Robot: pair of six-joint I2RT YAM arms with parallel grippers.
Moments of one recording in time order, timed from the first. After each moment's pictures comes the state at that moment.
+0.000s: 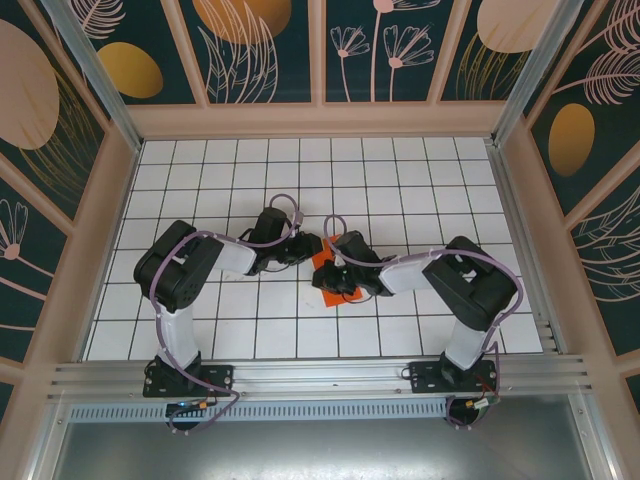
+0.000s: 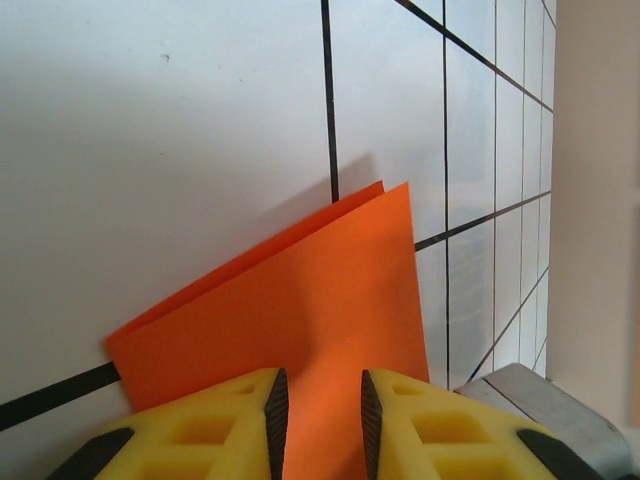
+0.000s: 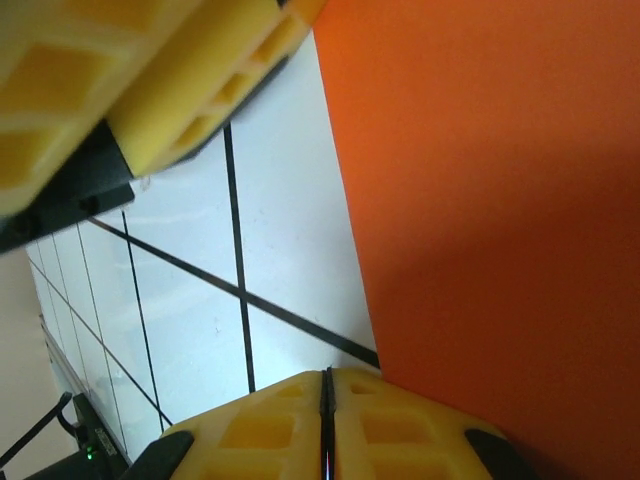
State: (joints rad) left arm -0.54 1.93 0.81 0.44 0.54 -0.92; right arm 0.80 1.75 0.69 0.24 -0.41 1.00
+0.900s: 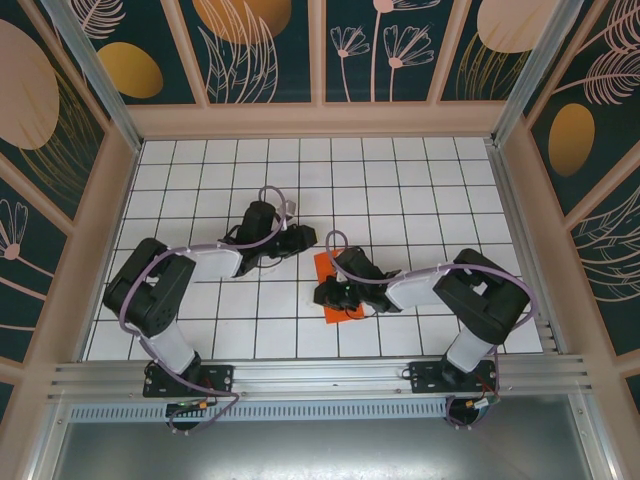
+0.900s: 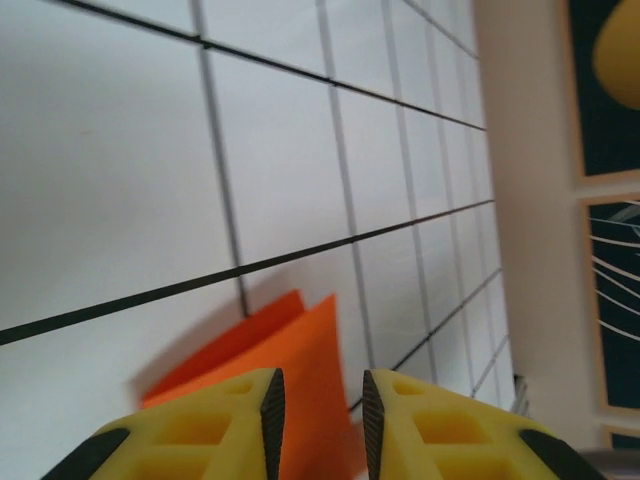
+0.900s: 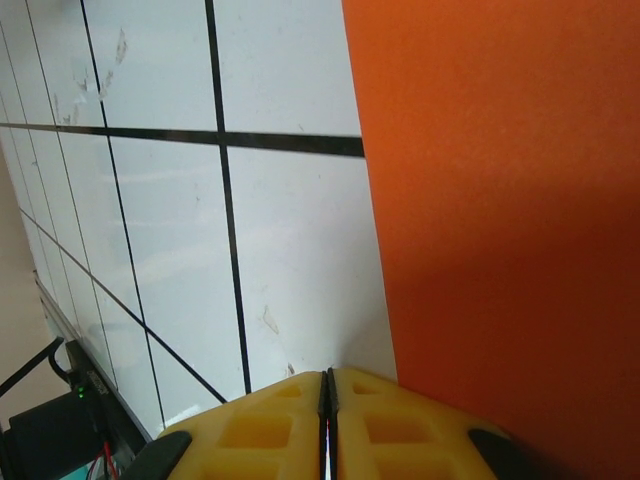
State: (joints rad) left arm -0.54 1.70 0.76 0.38 0.54 -0.88; right arm 0.88 1.66 0.57 0.27 -0.39 1.05
